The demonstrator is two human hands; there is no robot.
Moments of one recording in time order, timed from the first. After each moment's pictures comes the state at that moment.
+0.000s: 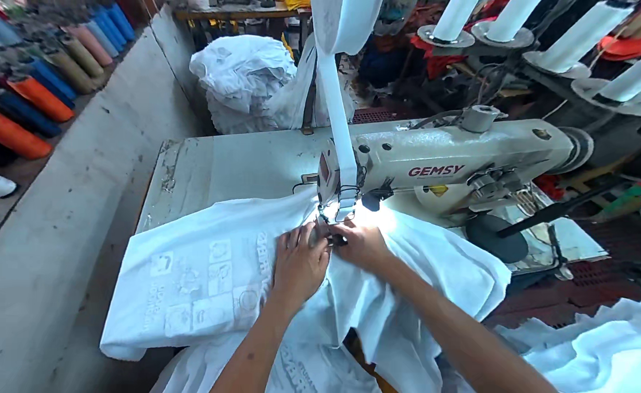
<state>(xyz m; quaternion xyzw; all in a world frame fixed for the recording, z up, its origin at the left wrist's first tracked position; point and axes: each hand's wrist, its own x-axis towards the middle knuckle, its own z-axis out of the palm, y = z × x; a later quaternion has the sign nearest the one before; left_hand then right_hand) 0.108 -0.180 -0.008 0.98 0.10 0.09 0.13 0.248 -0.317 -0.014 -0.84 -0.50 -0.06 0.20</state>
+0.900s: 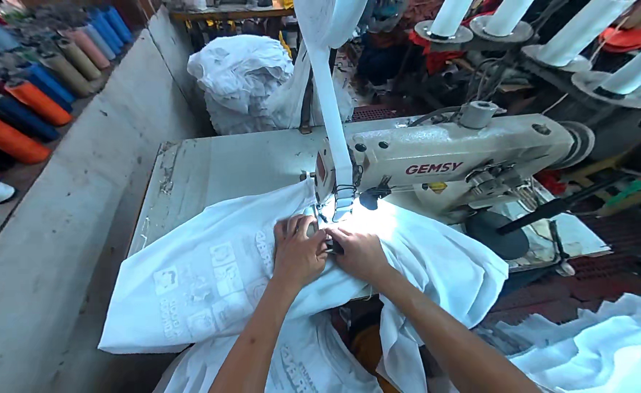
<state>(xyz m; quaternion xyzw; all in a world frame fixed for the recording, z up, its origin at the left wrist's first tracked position) 0.125 -0.169 -0.005 0.98 0.08 0.11 0.14 0.222 -0.318 -0.007 -0.86 -0.48 -0.03 0.16</state>
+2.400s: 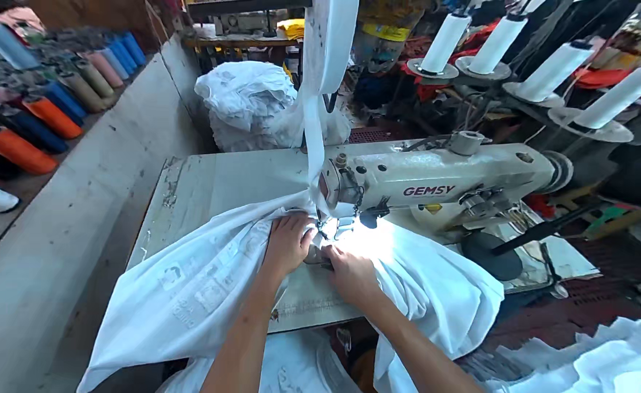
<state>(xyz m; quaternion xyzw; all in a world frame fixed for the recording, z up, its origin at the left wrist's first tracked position) 0.162 -0.112 -0.013 0.96 0.07 0.18 0.21 0.197 -0.295 0.011 -0.91 -0.39 0.03 0.11</state>
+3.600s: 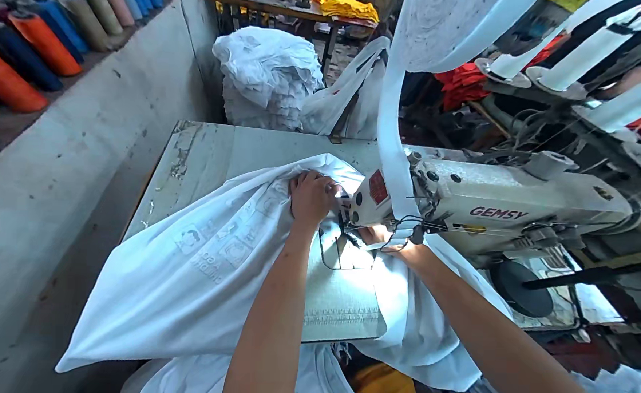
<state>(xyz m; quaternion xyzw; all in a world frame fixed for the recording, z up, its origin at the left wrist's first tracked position) 0.246 -0.069 -0.011 0.91 0.19 0.24 0.27 0.361 -0.283 -0.063 -0.90 -0.43 0.11 0.04</state>
